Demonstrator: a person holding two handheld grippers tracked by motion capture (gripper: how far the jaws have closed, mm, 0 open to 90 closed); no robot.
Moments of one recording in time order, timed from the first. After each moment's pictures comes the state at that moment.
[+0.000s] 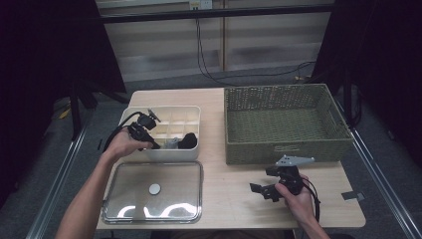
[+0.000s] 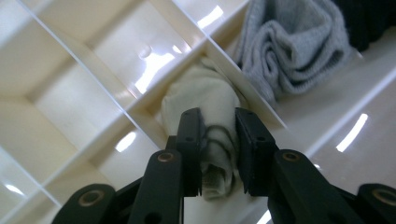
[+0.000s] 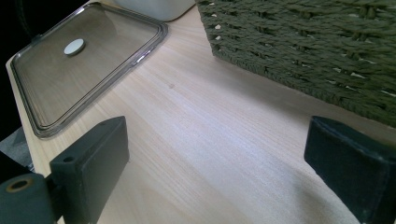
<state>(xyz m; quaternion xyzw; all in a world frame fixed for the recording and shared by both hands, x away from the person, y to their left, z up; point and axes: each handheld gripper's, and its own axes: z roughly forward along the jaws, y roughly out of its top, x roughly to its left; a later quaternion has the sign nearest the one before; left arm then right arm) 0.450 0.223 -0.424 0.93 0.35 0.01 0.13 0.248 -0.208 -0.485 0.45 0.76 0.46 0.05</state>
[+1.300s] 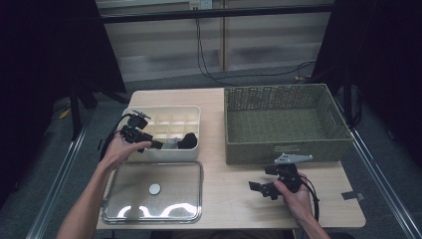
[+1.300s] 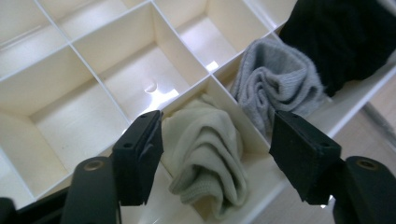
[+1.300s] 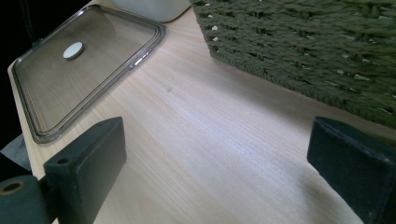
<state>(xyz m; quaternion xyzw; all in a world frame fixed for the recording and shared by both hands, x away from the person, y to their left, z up) 0.435 0.253 -0.424 0.88 0.39 0.02 0.29 0.256 -0.207 -0.488 0.46 0.76 0.46 0.04</state>
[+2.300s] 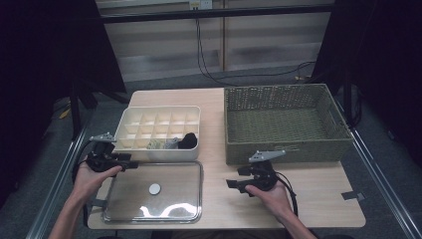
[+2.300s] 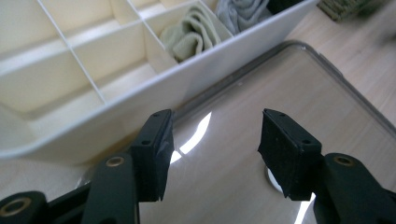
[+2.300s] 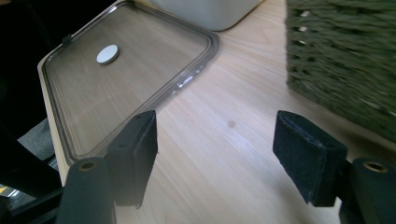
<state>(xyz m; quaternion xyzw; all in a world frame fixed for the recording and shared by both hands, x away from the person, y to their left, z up) 0.347 0.331 -0.428 0.85 0.39 0.03 0.36 0.271 -0.142 -0.479 0.42 0.78 0.46 0.01</state>
